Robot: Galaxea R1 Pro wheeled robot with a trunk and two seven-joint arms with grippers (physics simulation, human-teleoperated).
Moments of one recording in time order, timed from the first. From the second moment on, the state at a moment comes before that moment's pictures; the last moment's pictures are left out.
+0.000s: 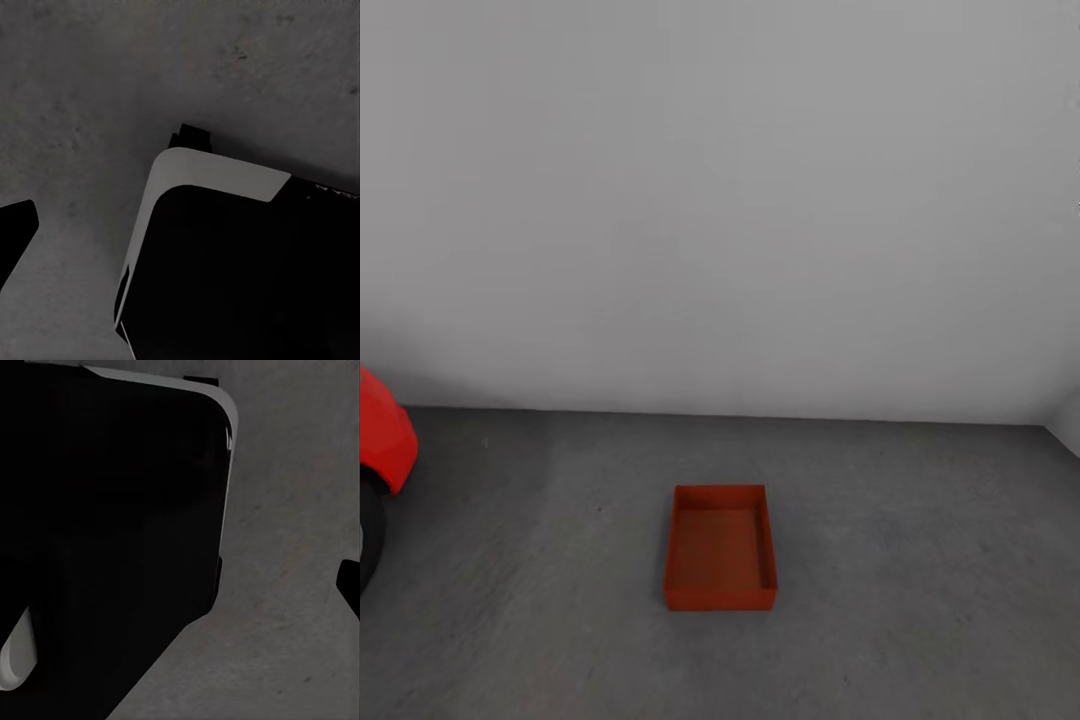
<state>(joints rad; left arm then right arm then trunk) -0.39 0.06 -0.10 0.00 0.39 0.10 0.04 -0.11 -0.02 0.69 0.03 -0.62 -0.18 0.05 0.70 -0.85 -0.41</state>
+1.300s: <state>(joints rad) -0.39 0.06 -0.10 0.00 0.39 0.10 0.04 -0.11 -0.02 0.69 0.03 -0.62 -0.18 0.05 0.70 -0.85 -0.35</state>
